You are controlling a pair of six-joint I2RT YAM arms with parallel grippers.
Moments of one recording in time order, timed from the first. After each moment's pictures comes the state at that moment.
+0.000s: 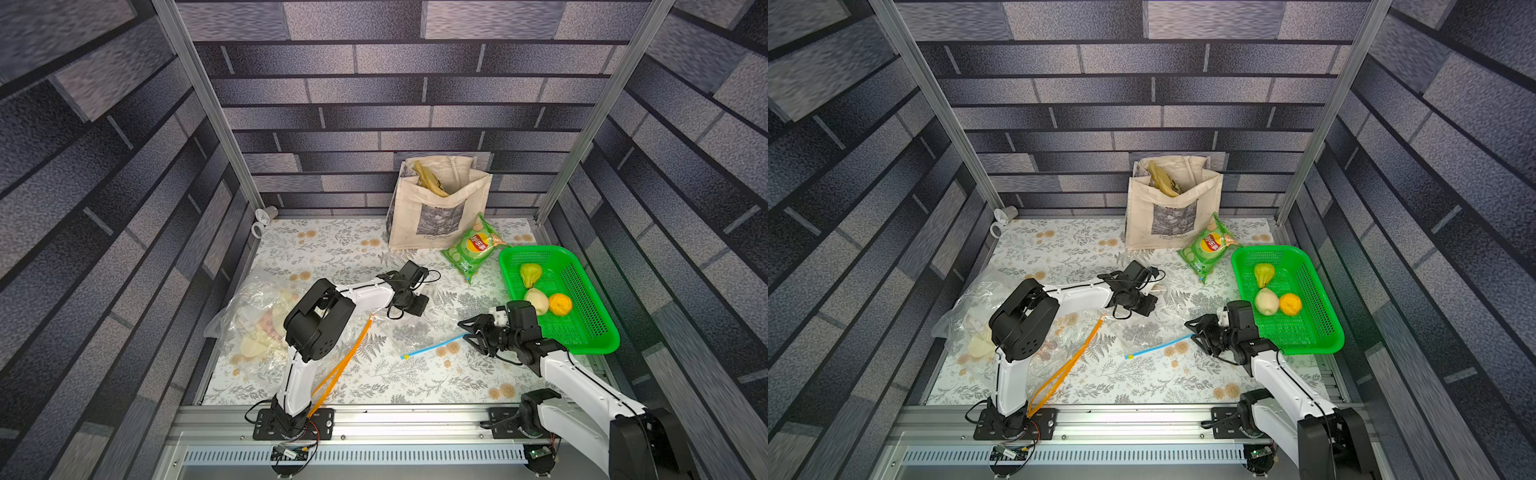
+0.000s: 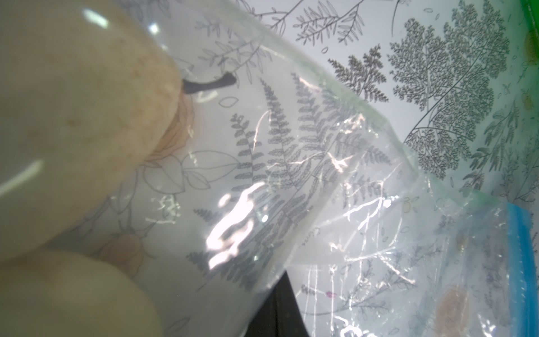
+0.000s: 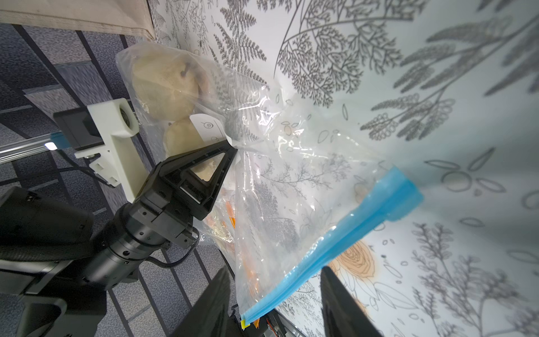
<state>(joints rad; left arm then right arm) -0.73 2.03 1.31 -0.32 0.25 -0.24 0.22 0.98 0.31 -0.14 -0.63 1.21</state>
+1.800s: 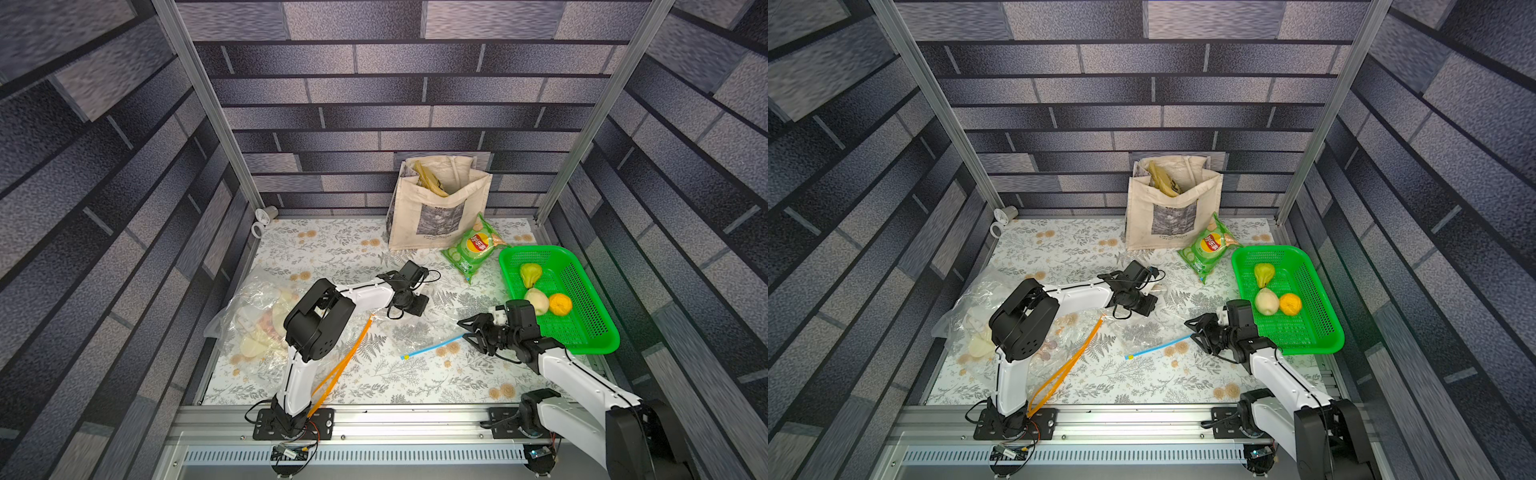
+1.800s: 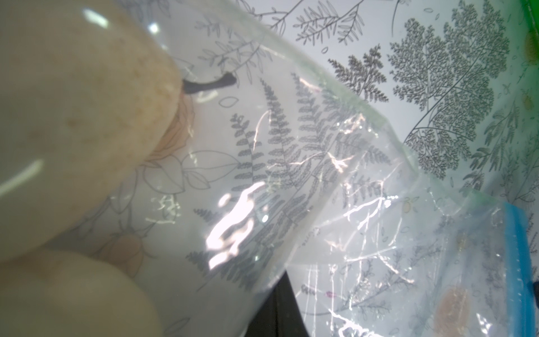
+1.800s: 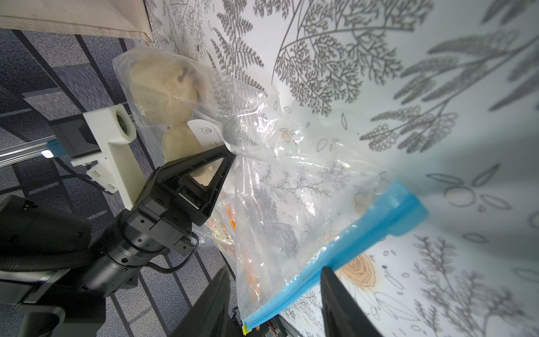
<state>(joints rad) -0.73 2.03 1.31 -0.32 0.25 -0.24 0.21 1.02 0.31 -0.10 -0.63 1.21</state>
